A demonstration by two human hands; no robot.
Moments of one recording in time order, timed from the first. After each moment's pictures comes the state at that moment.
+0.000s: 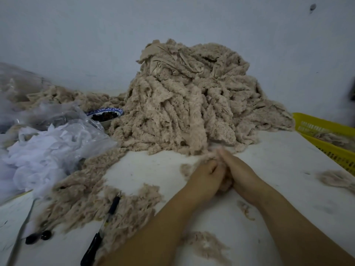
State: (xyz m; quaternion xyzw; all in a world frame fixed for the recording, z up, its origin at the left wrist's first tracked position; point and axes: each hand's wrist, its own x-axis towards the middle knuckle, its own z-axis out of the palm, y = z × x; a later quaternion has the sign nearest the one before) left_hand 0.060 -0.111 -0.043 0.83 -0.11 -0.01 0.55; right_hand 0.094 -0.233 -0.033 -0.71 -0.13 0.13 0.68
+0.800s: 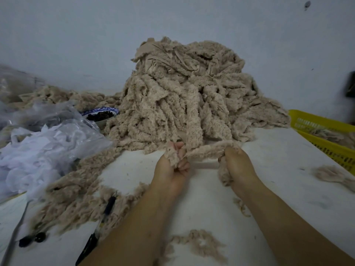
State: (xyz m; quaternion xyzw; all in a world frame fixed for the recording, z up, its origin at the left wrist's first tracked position) left_hand 0.086 -0.067 -0.035 0.30 0.07 0.00 0.95; right_hand 0.101 -0.227 -0.031 -0.65 0.07 0.01 0.76
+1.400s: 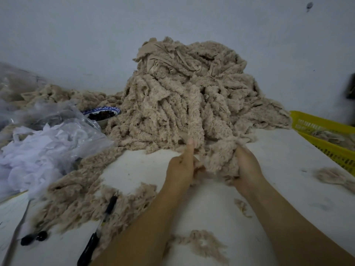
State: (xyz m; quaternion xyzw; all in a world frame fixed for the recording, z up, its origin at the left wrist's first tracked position) left_hand 0.075 -0.082 -0.046 0.75 0.08 0.08 0.65; right_hand 0.102 -0.230 -0.025 -0.57 0.08 0.02 0.82
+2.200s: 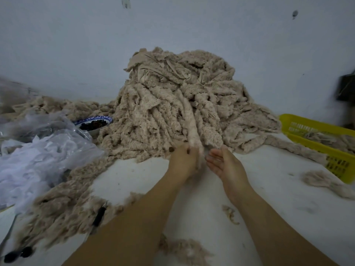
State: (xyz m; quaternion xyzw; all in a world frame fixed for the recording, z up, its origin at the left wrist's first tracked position) left_hand 0.131 -0.105 -0.030 0.86 0.03 0.12 0.49; right_hand 0.118 -0.236 -0.044 -0.56 0.04 -0.01 0.83
